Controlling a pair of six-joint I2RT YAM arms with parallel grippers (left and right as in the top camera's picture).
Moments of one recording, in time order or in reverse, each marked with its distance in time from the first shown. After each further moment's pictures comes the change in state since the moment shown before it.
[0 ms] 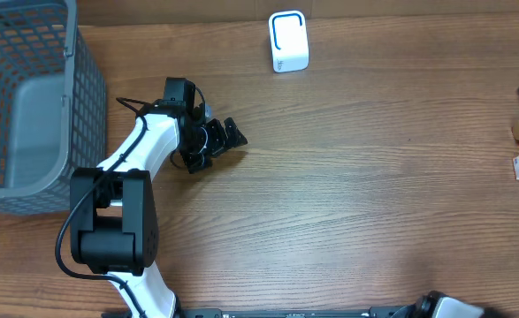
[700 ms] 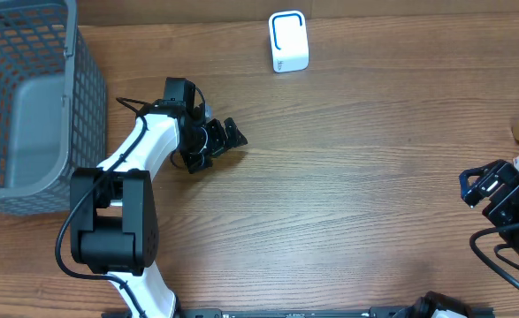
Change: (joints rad) left arm 0.000 0.000 0.000 0.000 0.000 0.000; right arm 0.086 -0.404 -0.456 -0.019 -0.009 -0.021
